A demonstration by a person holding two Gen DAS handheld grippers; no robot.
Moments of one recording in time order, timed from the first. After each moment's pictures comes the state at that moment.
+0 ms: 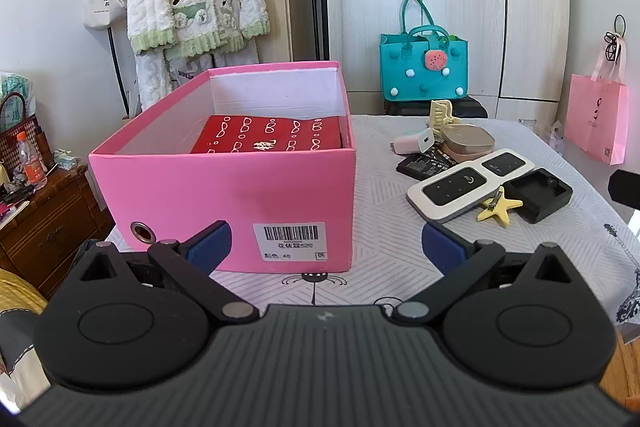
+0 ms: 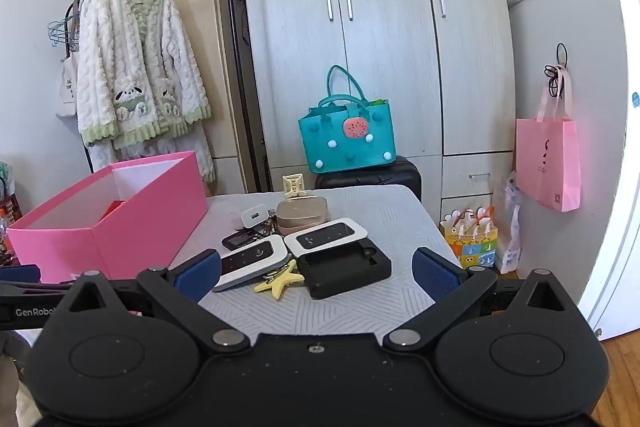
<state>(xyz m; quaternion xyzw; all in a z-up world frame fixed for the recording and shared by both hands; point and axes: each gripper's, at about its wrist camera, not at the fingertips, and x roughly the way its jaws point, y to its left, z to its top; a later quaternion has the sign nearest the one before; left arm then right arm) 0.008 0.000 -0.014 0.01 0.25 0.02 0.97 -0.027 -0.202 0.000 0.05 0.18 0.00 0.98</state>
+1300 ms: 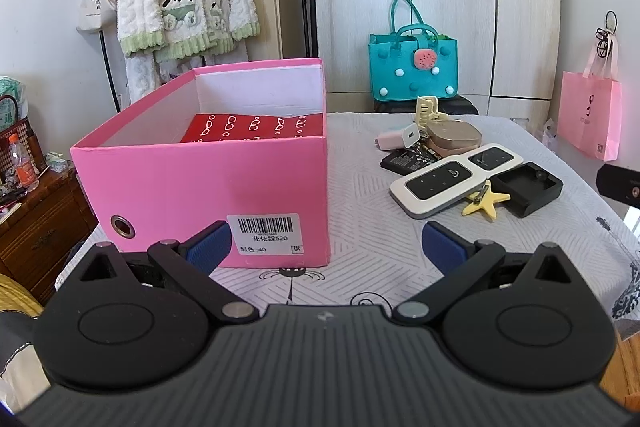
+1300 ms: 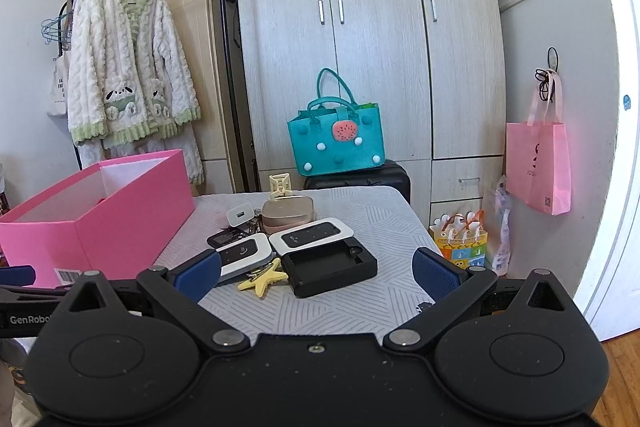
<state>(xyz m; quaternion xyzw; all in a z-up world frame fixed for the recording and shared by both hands) 0.005 -0.012 -0.021 0.02 0.24 0.00 0.97 -0.026 -0.203 -0.015 0.04 0.18 -0.01 0.98</state>
